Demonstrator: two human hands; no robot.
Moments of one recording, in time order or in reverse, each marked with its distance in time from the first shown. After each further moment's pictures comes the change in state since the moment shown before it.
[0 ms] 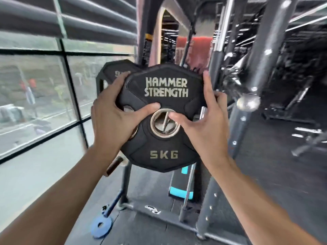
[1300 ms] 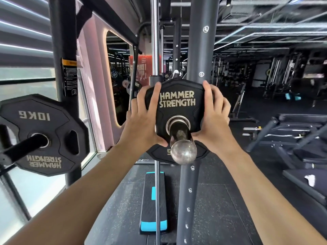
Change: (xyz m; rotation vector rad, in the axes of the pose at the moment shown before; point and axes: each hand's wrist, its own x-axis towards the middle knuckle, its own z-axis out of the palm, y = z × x) left_hand 0.081 0.029 0.273 0.360 -0.487 0.471; right_hand 0.144 0.173 -0.097 -0.517 -0.122 0.096
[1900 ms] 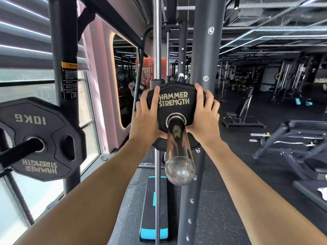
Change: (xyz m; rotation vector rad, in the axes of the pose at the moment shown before) left_hand 0.050 -0.023 0.070 0.046 0.095 -0.118; right_hand 0.066 0.035 0.064 -0.133 0.135 -0.015
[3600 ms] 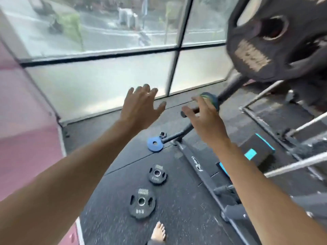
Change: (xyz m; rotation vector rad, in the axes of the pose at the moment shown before) left_hand -0.486 -0.256 -0.253 0.487 -0.389 -0.929; right_hand -0.357 -0.380 0.156 0.589 -1.047 -0.499
